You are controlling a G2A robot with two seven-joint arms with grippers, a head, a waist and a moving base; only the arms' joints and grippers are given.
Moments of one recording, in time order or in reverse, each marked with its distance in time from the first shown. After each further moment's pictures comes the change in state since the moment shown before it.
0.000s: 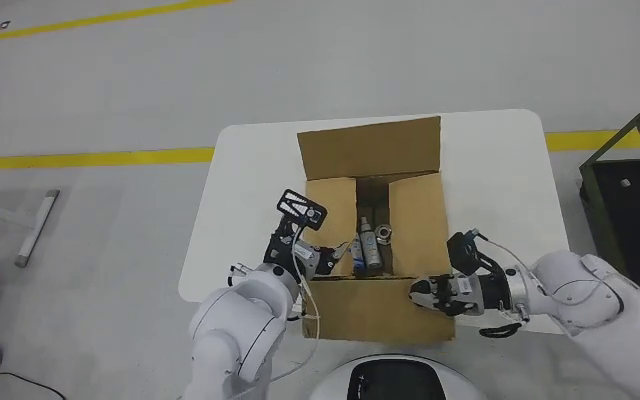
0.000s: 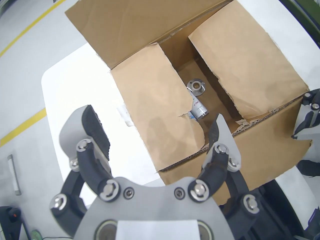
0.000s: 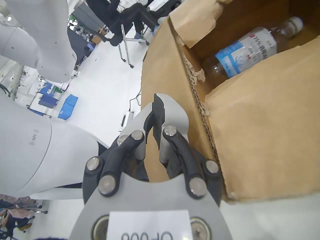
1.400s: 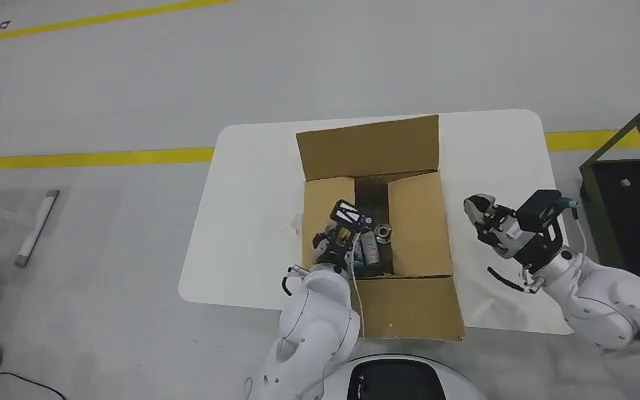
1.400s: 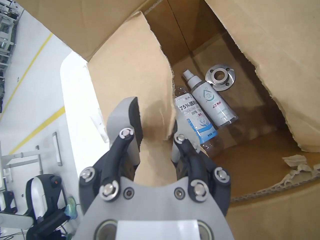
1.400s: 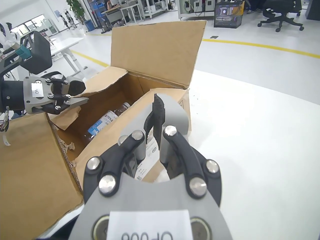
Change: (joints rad) left arm -0.052 -0.029 0.269 0.299 0.445 0.227 0.129; right arm -0.213 -0.054 0.232 -0.115 -0.670 0.430 -0.759
